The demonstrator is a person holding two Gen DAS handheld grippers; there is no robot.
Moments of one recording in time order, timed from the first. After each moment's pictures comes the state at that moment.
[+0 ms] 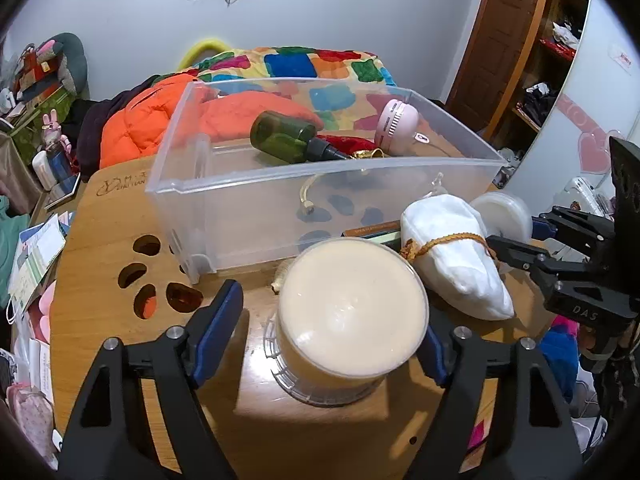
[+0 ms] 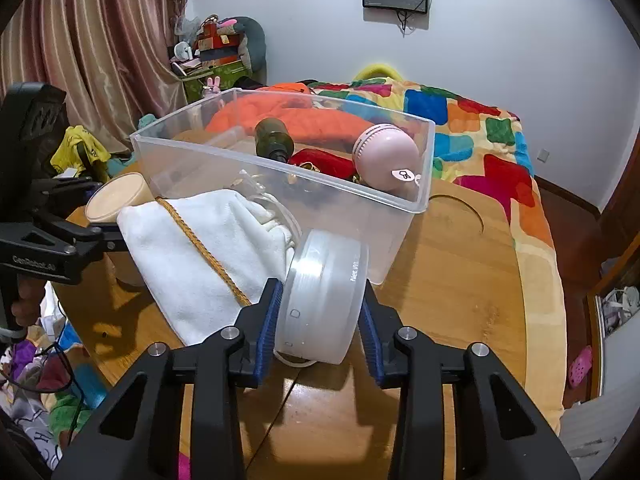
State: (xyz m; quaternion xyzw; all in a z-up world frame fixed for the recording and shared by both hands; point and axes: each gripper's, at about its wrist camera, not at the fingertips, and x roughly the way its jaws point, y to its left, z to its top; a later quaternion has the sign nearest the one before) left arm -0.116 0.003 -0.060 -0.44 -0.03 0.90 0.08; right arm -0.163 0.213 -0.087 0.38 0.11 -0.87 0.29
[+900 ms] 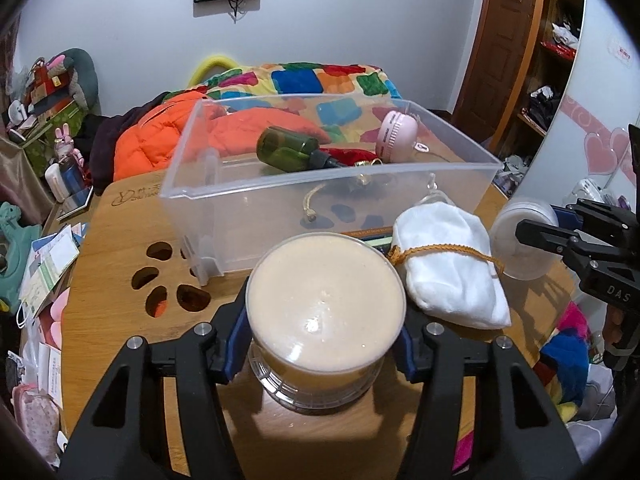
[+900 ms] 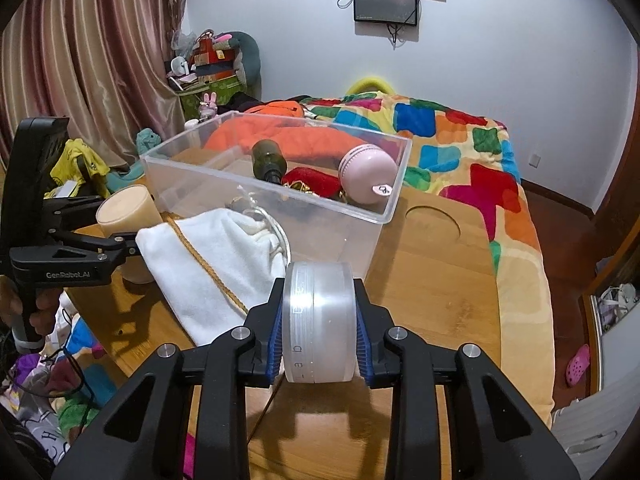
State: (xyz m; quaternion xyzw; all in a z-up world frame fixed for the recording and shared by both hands) left arm -0.101 0.006 -0.050 -0.41 -0.02 0.91 0.06; right arm -0.148 0.231 -0.063 0.35 0.10 -0.89 0.28
